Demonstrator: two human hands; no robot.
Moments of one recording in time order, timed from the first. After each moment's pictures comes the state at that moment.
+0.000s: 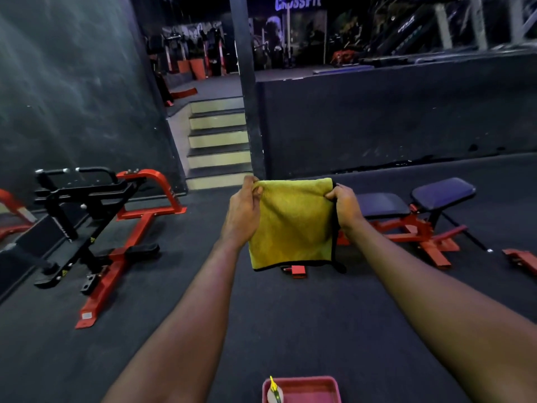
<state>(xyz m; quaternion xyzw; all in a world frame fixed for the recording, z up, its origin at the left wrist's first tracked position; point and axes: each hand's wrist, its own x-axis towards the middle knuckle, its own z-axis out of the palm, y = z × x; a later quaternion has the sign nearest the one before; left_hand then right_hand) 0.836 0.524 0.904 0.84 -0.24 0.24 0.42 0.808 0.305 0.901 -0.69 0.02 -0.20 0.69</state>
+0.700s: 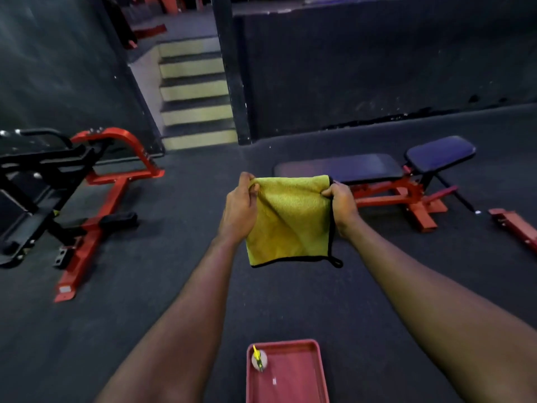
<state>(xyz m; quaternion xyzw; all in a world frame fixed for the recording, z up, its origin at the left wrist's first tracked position) 0.916 0.451 0.813 0.87 -0.19 0.15 0.43 0.898 0.226 0.786 -0.70 0.14 -0.13 0.69</state>
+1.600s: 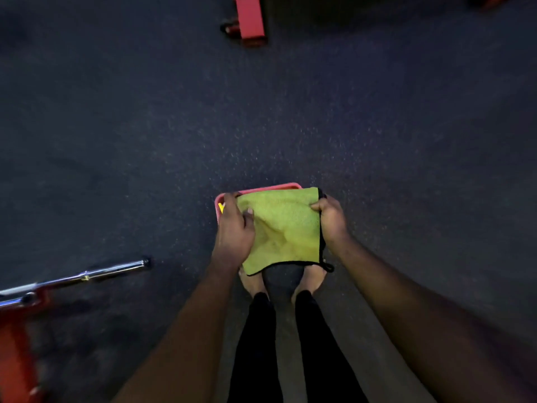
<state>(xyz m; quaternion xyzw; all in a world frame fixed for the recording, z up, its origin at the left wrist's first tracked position) 0.813 0.441 0.347 0.90 0.03 -0.23 0.38 0.775 0.249 0.319 -0.60 0.46 0.15 0.63</state>
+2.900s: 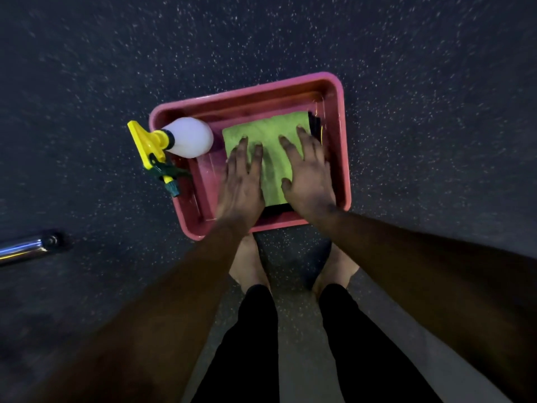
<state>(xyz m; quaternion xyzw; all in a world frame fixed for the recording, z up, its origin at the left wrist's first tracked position) 0.744 0.463 -0.083 0.93 -0.17 -0.30 0.12 0.716 0.318 -0.087 -0.93 0.15 0.24 0.24</state>
